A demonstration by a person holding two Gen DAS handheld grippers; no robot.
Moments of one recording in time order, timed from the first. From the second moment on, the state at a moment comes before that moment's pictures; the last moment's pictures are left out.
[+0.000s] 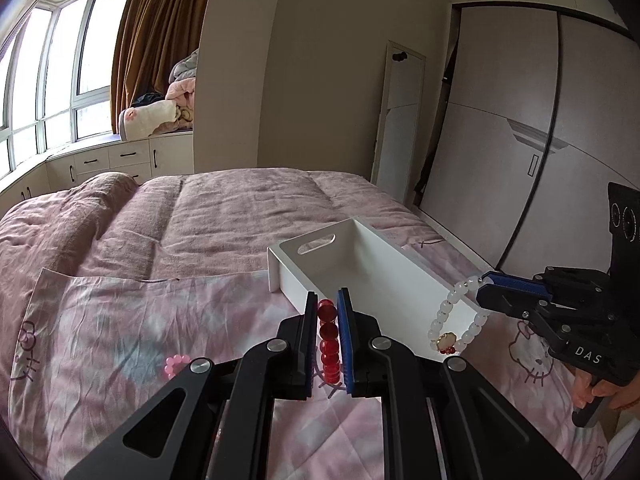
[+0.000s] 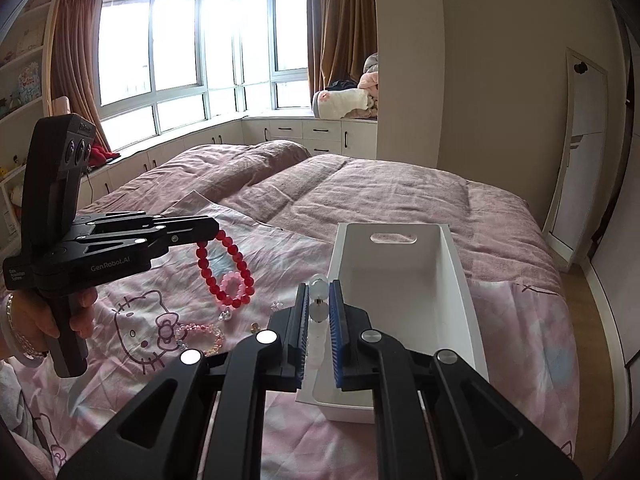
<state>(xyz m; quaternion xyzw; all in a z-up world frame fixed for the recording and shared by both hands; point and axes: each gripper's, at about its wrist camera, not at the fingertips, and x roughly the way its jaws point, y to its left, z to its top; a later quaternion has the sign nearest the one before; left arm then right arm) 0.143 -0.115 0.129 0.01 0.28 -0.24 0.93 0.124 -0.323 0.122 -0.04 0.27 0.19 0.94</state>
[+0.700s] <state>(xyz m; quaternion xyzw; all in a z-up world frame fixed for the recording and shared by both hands) 0.270 -0.250 0.060 0.09 0.37 -0.27 0.89 0.194 -0.374 0.063 0.02 0.32 0.15 0.94</state>
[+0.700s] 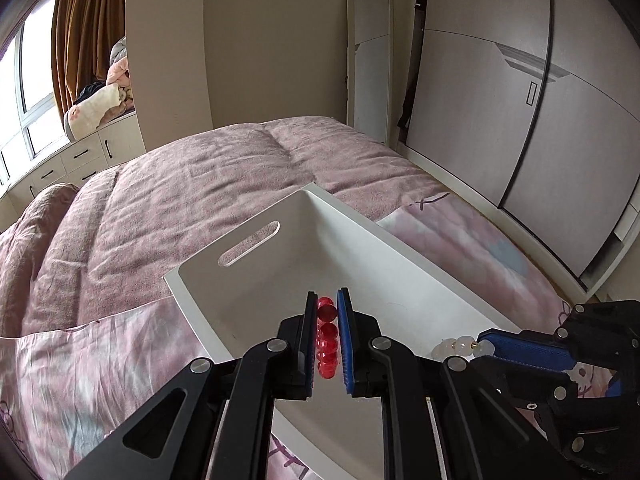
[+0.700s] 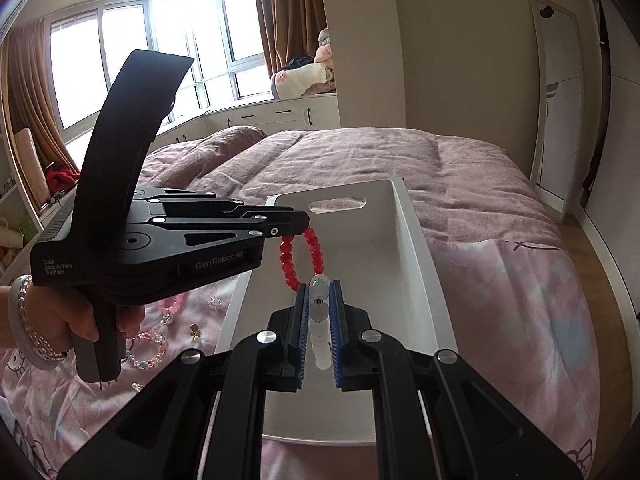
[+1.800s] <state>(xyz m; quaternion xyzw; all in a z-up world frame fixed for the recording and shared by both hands) 0.250 -0.203 0.080 0.05 0.28 -0.22 0.93 0.207 -0.346 0.047 -0.03 0.34 0.12 0.93</state>
